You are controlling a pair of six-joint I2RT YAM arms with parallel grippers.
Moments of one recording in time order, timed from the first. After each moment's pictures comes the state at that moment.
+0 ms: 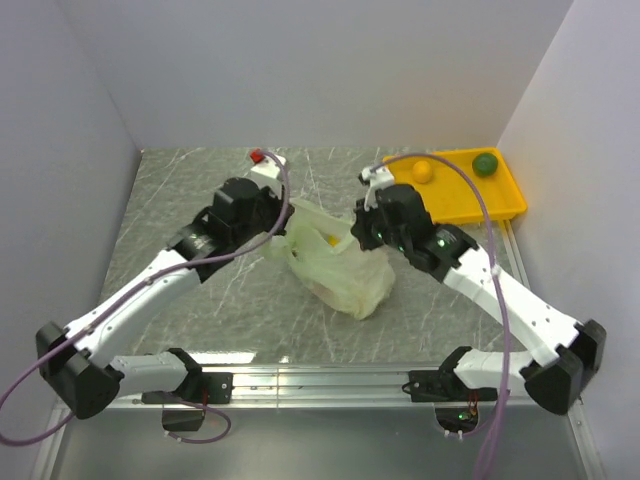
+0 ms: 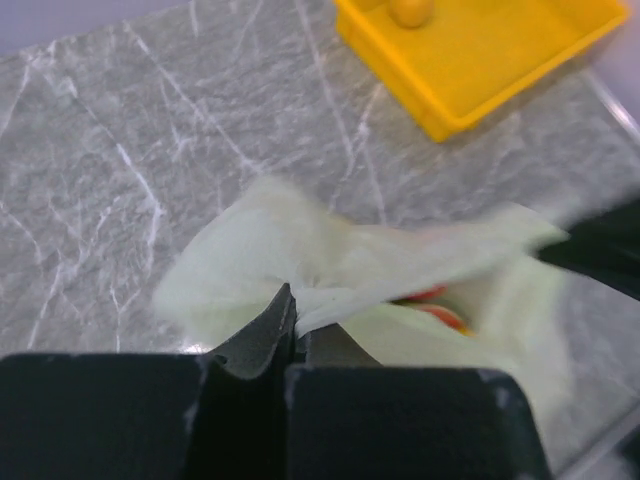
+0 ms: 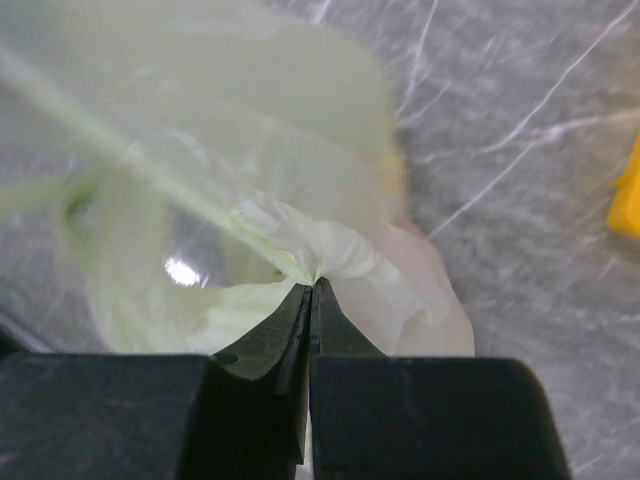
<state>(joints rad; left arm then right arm) -0.68 1.21 1.12 -0.26 -0.11 -0.20 0.71 1.18 1.15 -0.54 0.08 0.23</state>
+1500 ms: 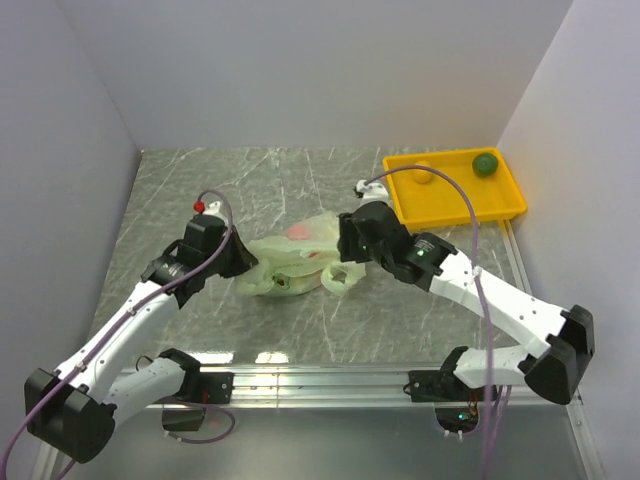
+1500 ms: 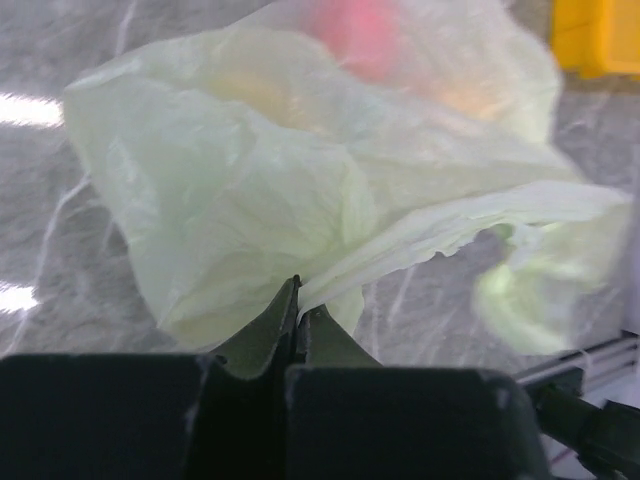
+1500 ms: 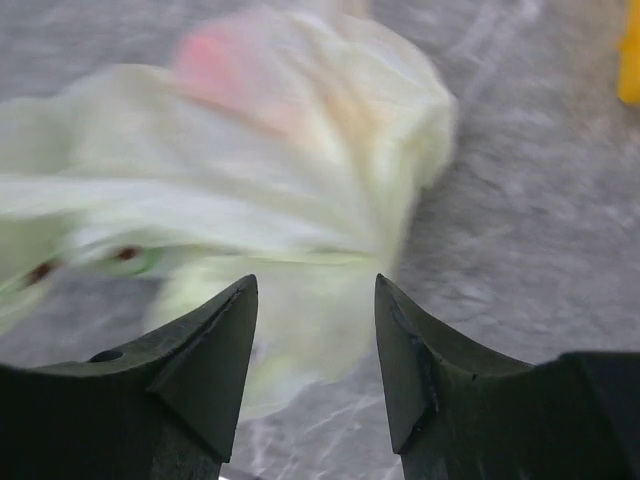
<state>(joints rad) -0.43 0.96 0.77 -0.52 0.02 -0.71 0.79 1.26 1.09 -0.56 0.32 0.51</state>
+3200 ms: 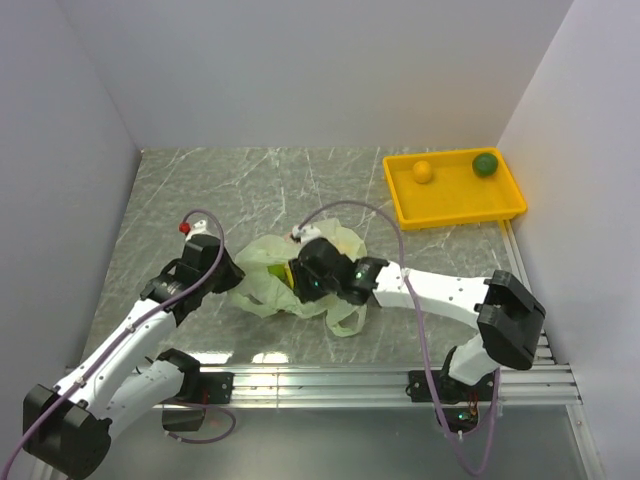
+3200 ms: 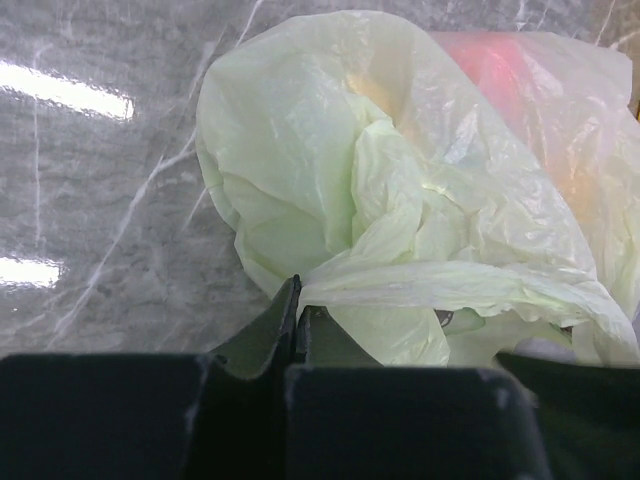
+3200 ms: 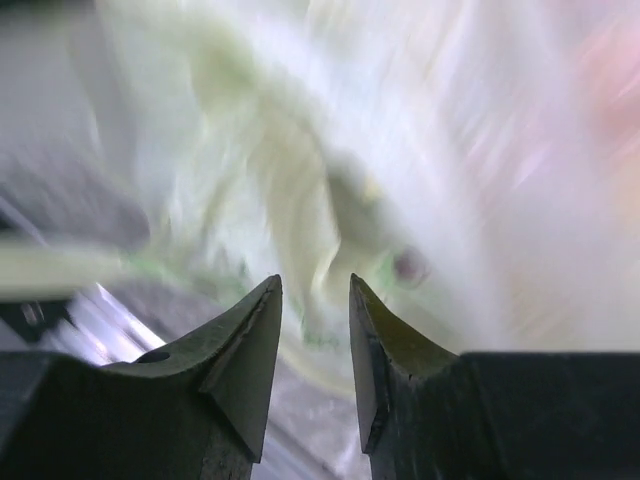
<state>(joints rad) -0.42 0.87 0.62 -0.49 -0.12 -0.80 1.07 1.52 1.01 -0.29 0.12 0.50</state>
